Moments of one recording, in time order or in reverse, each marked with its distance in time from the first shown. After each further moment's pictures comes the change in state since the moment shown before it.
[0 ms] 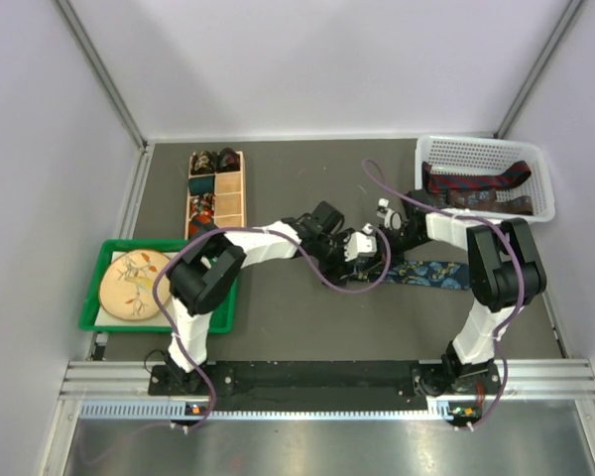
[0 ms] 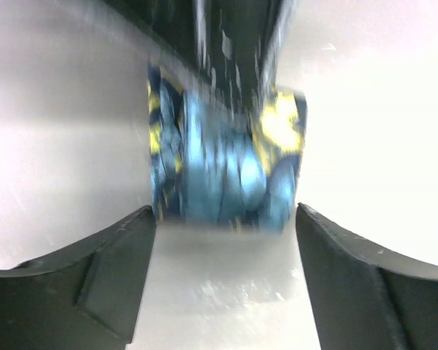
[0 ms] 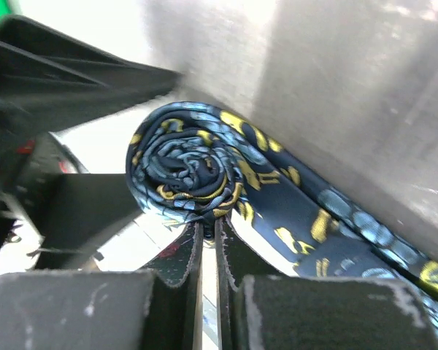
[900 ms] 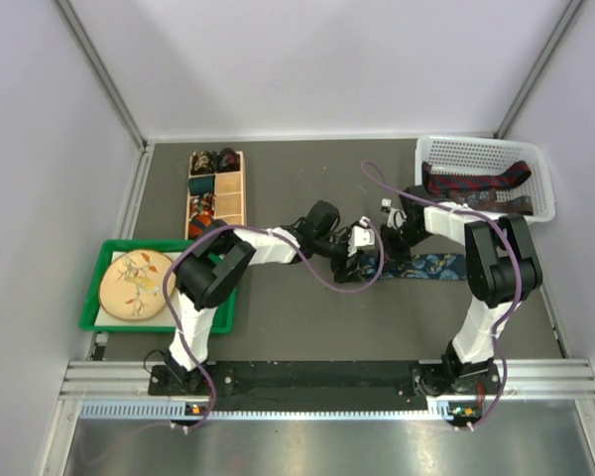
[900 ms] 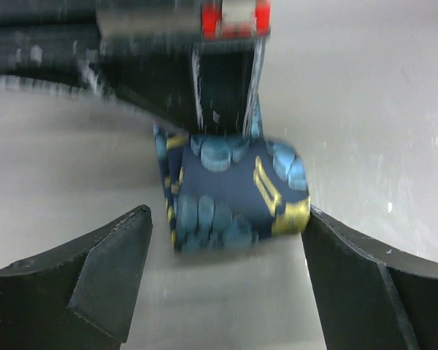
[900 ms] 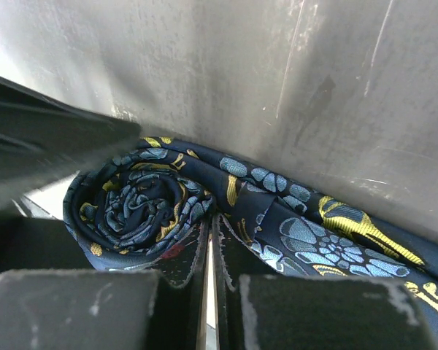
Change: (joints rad) left arm 0.032 0.039 -0.109 0.435 0.246 -0.097; right arm 0.001 0.034 0.074 -0.117 0.234 -0.026
